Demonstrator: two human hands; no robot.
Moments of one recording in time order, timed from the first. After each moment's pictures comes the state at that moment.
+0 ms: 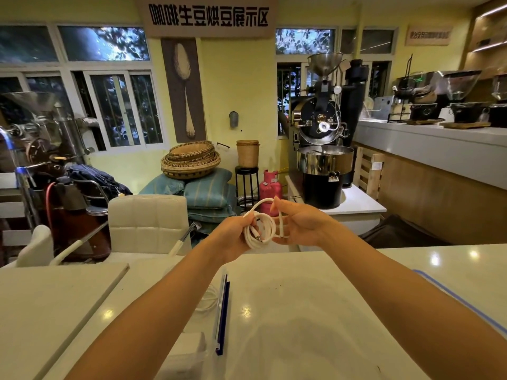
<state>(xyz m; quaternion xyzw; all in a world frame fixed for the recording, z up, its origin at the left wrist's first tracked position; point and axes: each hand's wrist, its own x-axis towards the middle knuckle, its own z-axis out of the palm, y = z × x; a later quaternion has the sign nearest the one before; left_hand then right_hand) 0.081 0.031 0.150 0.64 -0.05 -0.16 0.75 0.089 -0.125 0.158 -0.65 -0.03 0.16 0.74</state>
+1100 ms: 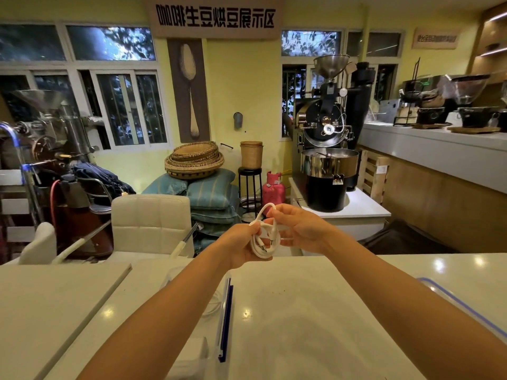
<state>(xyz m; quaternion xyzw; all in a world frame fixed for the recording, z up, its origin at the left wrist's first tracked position) 0.087 0.029 0.144 0.69 0.00 -0.18 0.70 0.093 -0.116 0.152 -0.71 -0.12 0.14 0.69</state>
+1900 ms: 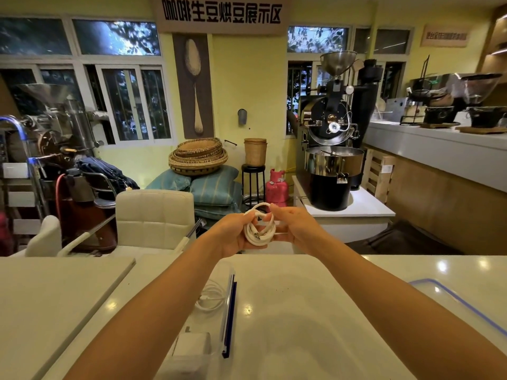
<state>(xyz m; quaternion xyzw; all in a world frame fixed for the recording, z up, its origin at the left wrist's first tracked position) 0.094 0.050 0.154 0.67 -0.03 -0.17 0.72 0.097 -0.096 0.144 -0.69 -0.09 0.06 0.72</state>
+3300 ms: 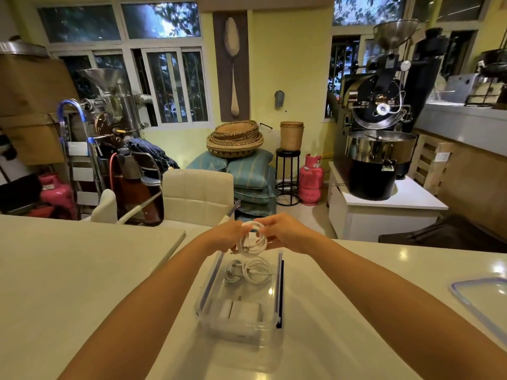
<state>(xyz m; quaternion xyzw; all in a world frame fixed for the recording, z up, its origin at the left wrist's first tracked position) 0.087 0.164 0.108 0.94 -0.06 -0.11 0.33 0.100 0.013 0.109 -0.78 -0.14 0.19 0.58</state>
